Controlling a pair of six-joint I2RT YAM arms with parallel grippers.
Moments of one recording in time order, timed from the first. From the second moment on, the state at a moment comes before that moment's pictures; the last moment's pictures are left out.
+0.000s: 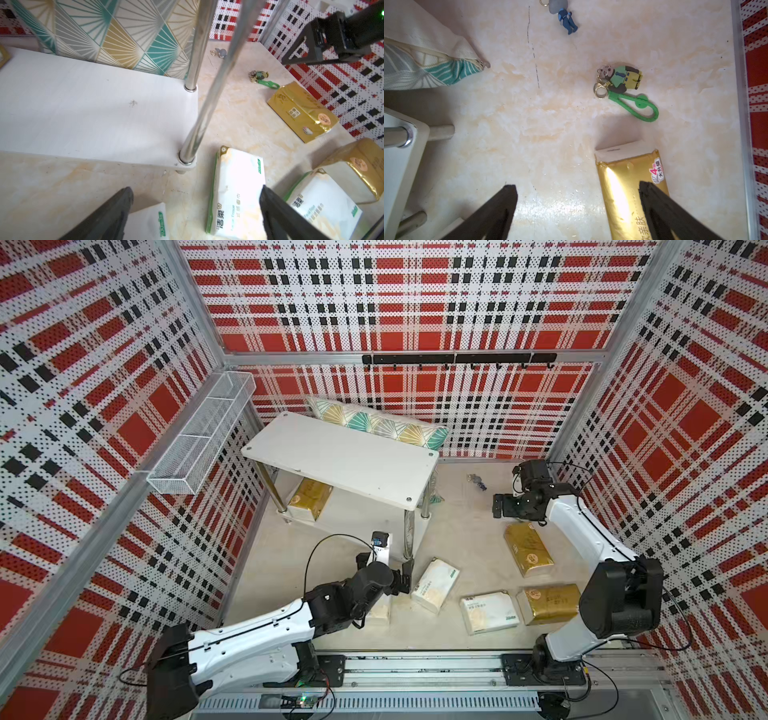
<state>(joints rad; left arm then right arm) -1.11 0.99 0.63 -0.21 -0.53 -0.54 0.08 1.59 1.34 -0.80 0.03 0.11</state>
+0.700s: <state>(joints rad) -1.25 1.24 0.73 -0.05 -0.41 -0.44 -0.04 1.59 1.23 -0.84 0.09 -0.02</state>
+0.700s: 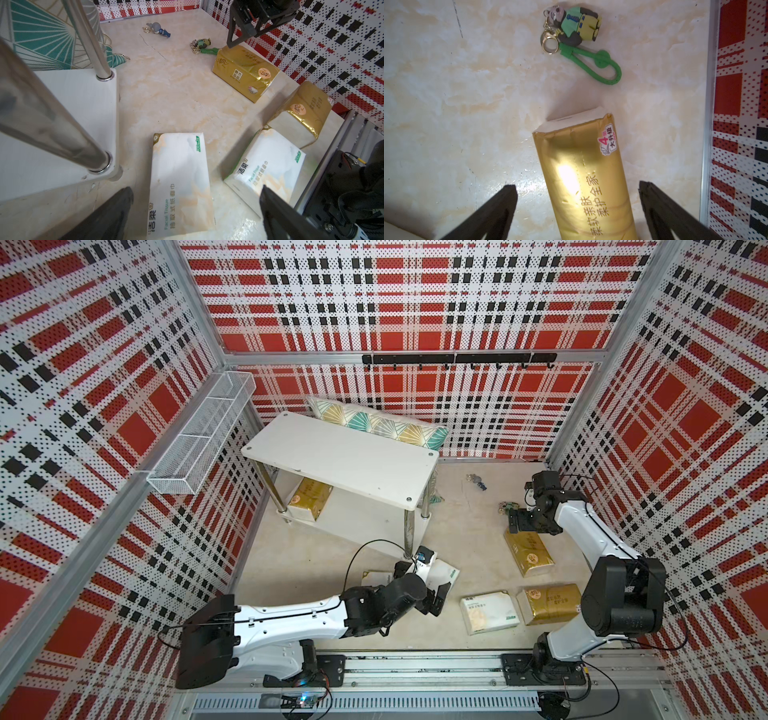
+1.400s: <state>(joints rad) -1.26 1.32 0.79 0.01 -0.34 -0.35 -0.06 1.62 1.18 -0.81 0.06 -0.08</state>
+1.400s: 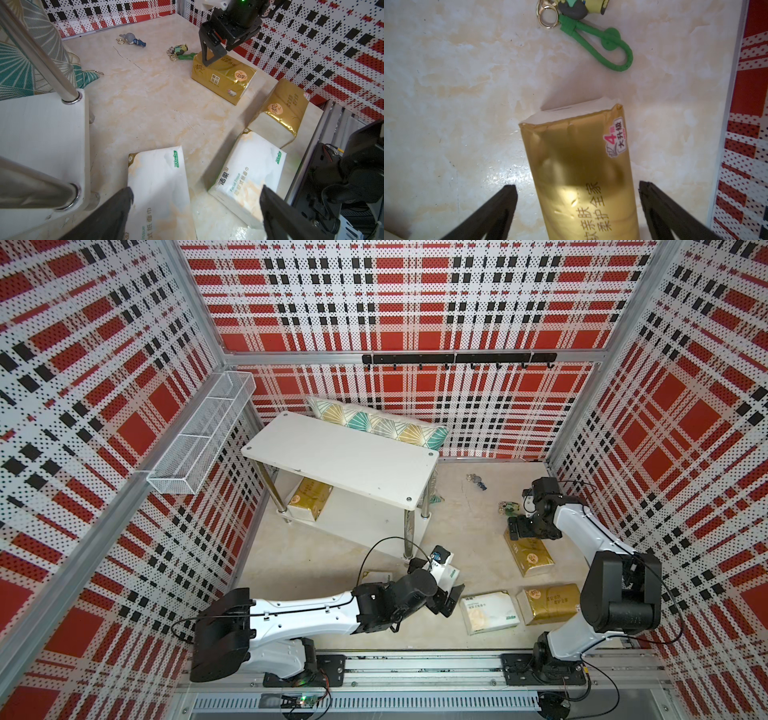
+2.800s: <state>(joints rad) -1.26 1.32 0.79 0.05 -0.35 -0.31 -0.07 1.77 1.16 -0.72 -0.01 -0.01</state>
